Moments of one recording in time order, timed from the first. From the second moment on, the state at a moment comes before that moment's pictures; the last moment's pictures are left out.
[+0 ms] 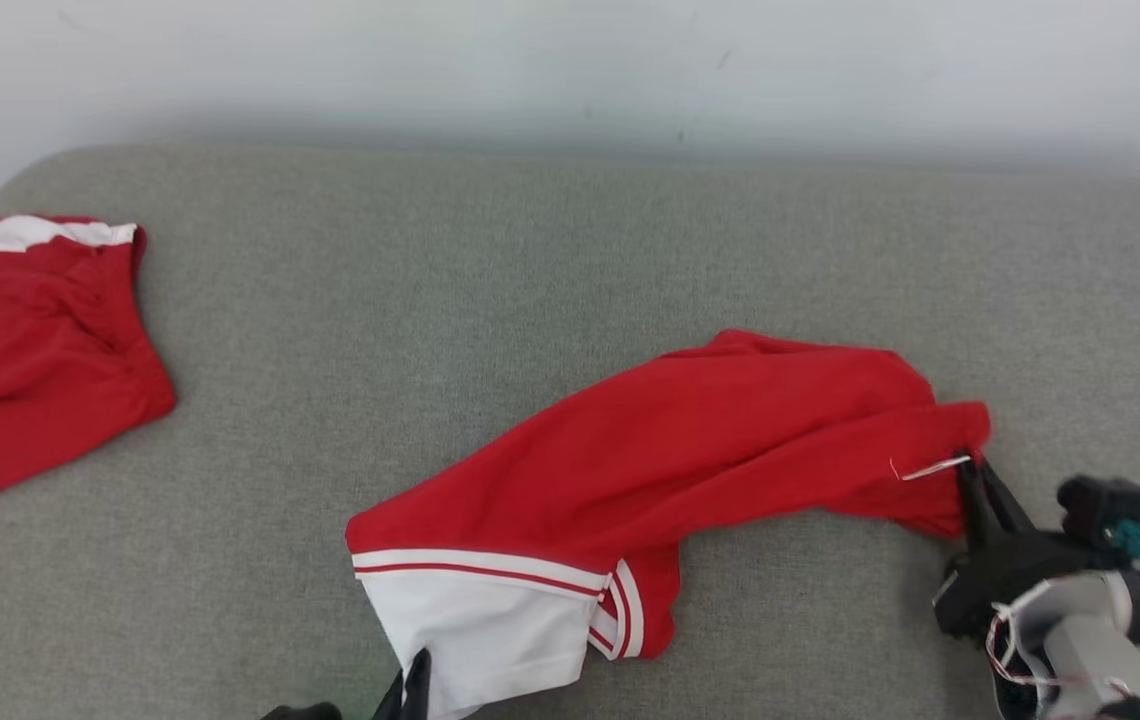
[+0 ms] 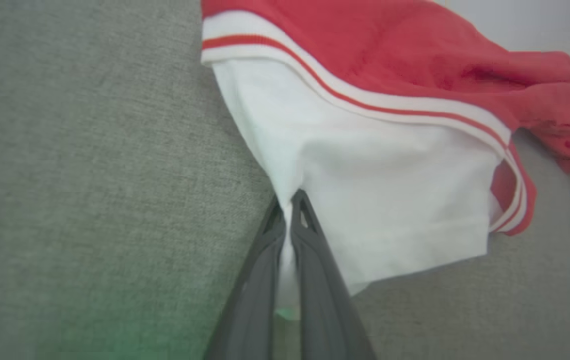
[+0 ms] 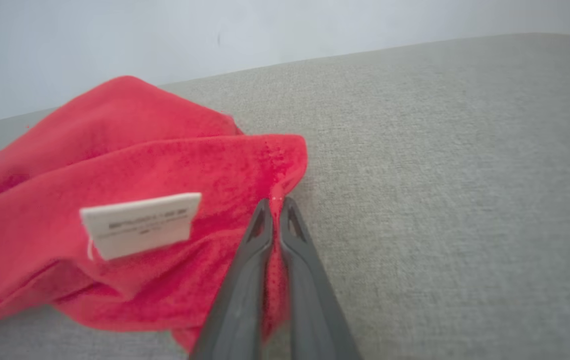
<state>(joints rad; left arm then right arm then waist) -0.07 0.07 -0.33 0.47 -0.52 -0.08 -0.23 -0.46 -0.28 0.16 0.85 0.48 0.13 -0.26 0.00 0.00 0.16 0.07</state>
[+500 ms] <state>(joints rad) -0.13 0.18 -0.25 0.09 -0.58 -0.07 -0.12 -0.23 -0.36 0.19 0.45 0.57 0.13 -0.25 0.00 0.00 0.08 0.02</state>
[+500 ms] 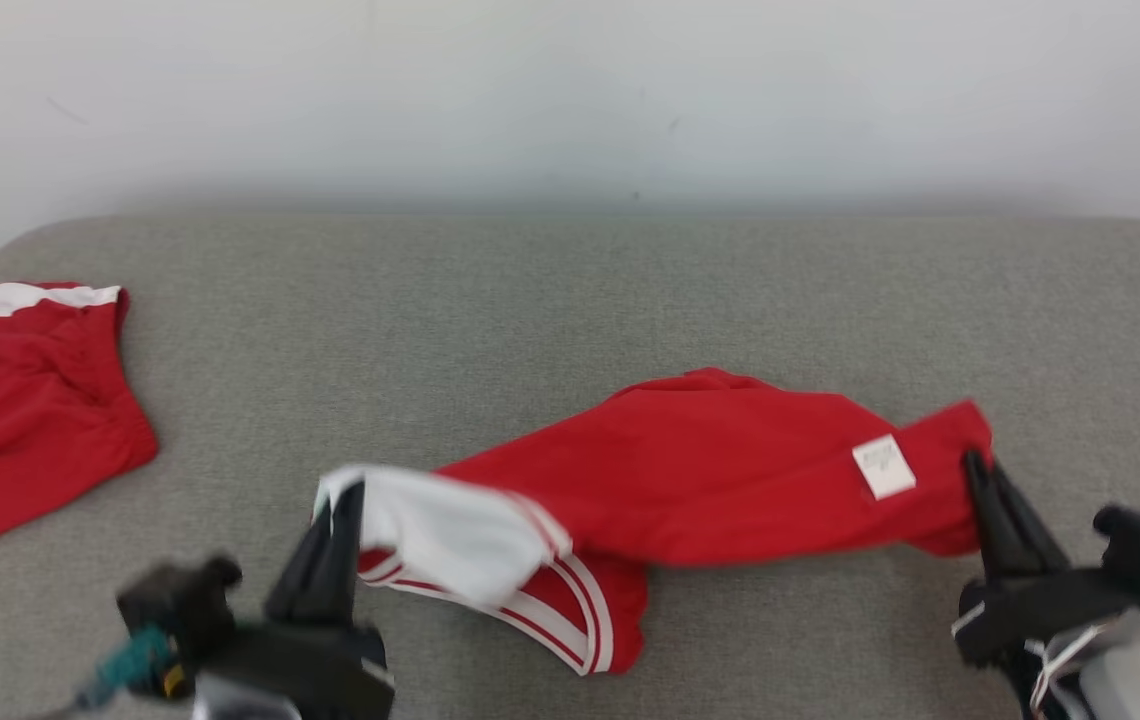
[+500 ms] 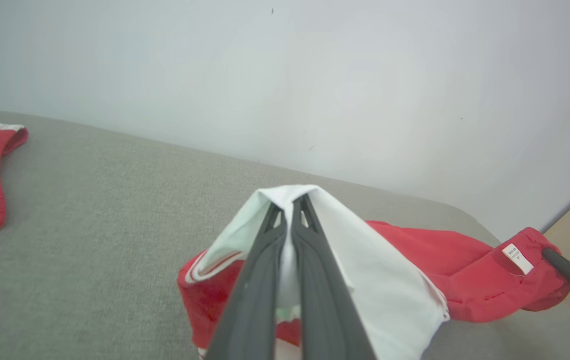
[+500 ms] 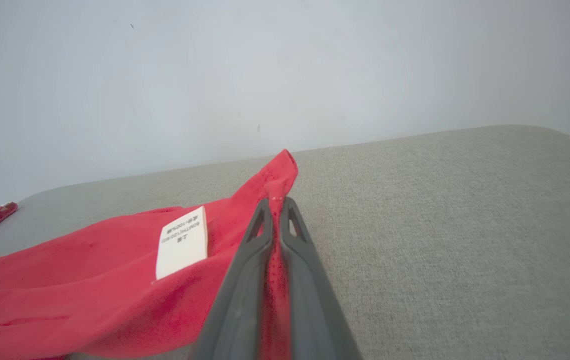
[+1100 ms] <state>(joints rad) -1.22 0.28 -0.24 0.33 -0.66 -0.12 0.19 -0.98 -0.47 0.25 0.41 0.80 0.13 -0.03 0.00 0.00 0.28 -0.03</state>
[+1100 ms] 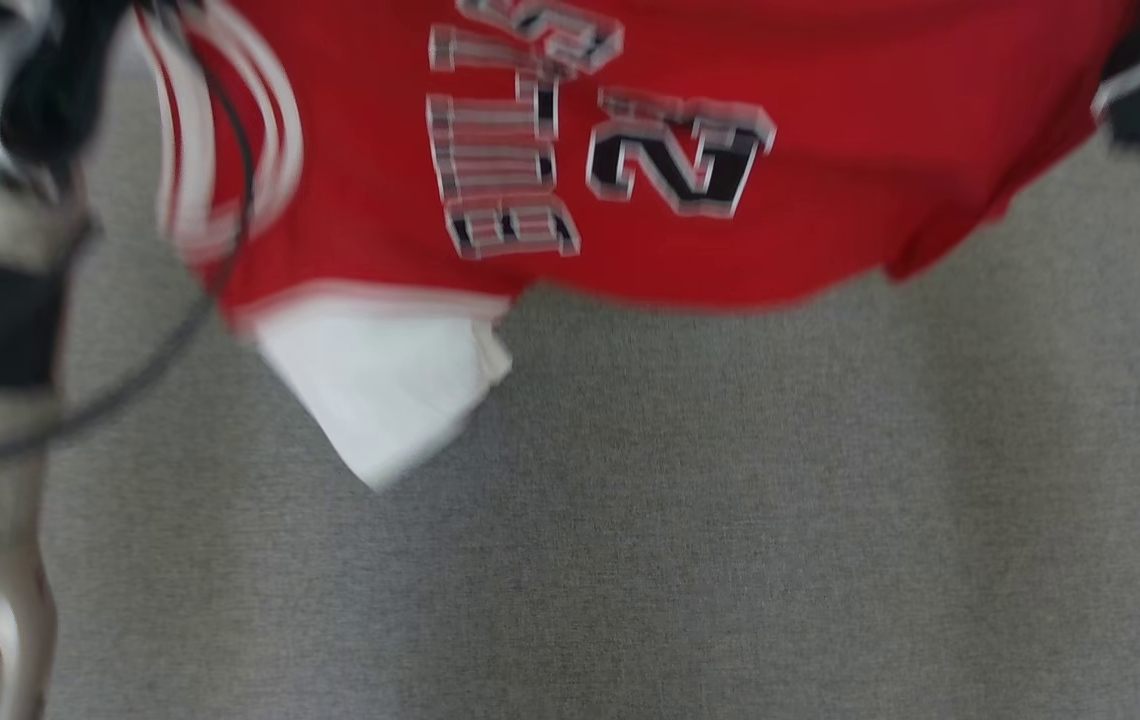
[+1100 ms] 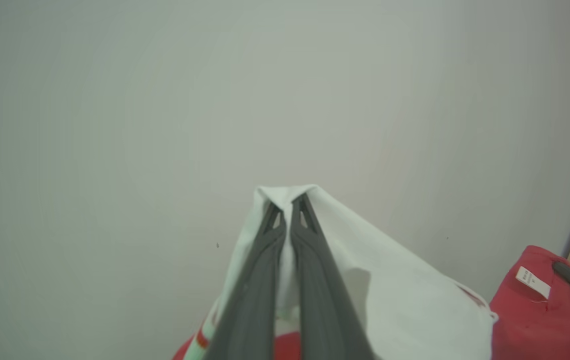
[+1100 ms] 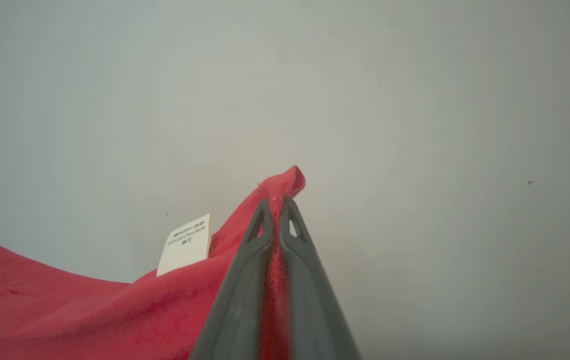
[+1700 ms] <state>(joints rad) -1.87 0.16 -0.33 0.82 -0.69 -0.13 -0.06 -1.67 -0.47 0.37 0.78 0.73 0.13 -0.22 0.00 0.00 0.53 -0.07</state>
